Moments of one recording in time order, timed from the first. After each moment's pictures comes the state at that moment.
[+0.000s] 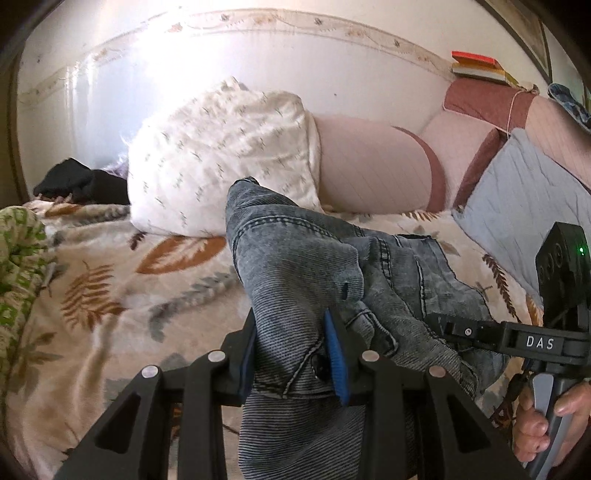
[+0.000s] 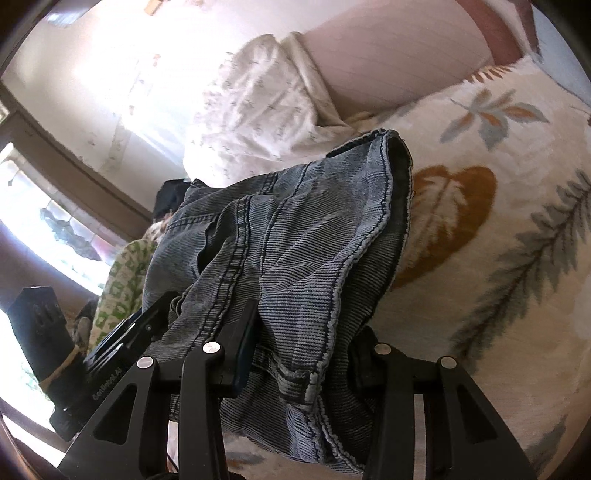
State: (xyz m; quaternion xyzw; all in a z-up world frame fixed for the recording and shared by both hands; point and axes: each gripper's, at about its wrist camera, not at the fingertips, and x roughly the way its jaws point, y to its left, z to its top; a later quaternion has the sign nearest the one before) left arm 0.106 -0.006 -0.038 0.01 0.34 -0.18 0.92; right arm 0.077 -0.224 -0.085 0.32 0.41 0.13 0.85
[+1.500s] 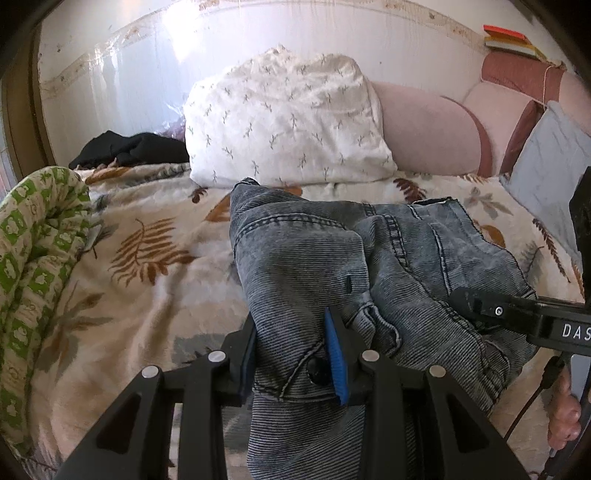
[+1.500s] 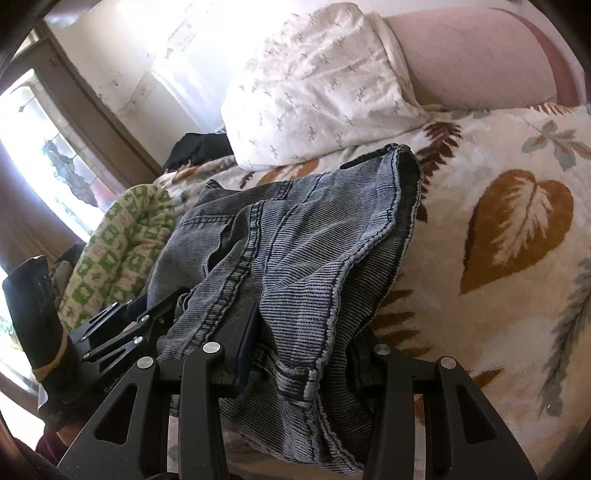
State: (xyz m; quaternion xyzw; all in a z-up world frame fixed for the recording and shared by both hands) left arm 0.109 0.060 -0.092 0.06 0.39 -0.11 0.91; right arm 0.092 -0.119 -0.098 0.22 0.42 0.16 0.87
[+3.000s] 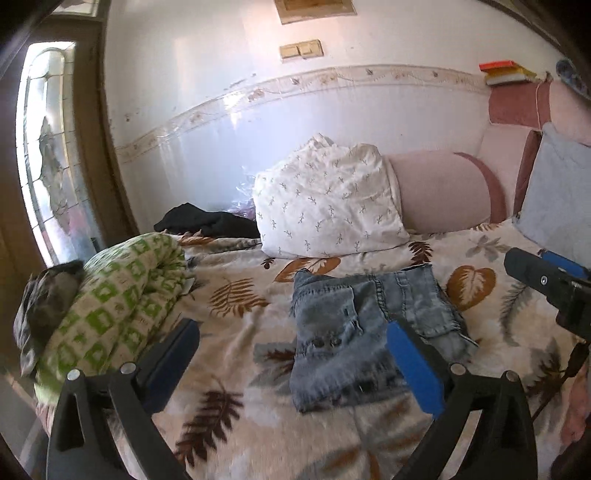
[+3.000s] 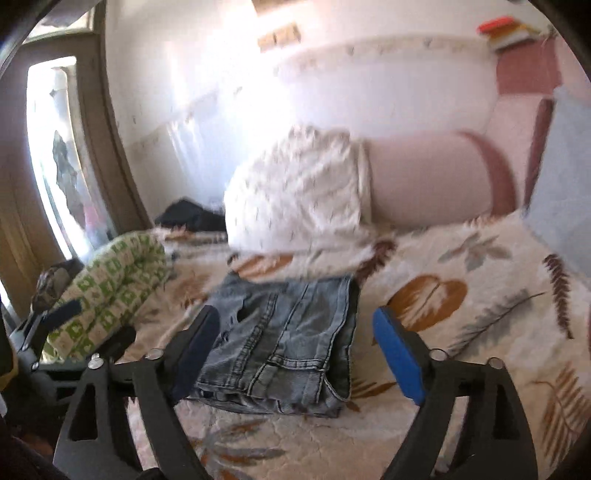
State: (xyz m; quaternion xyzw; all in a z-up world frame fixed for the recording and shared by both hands) left arm -0.036 0.057 0.009 0.08 0.25 0.00 0.97; right arm -0.034 -0.131 0.001 0.13 0.24 0.06 0.96
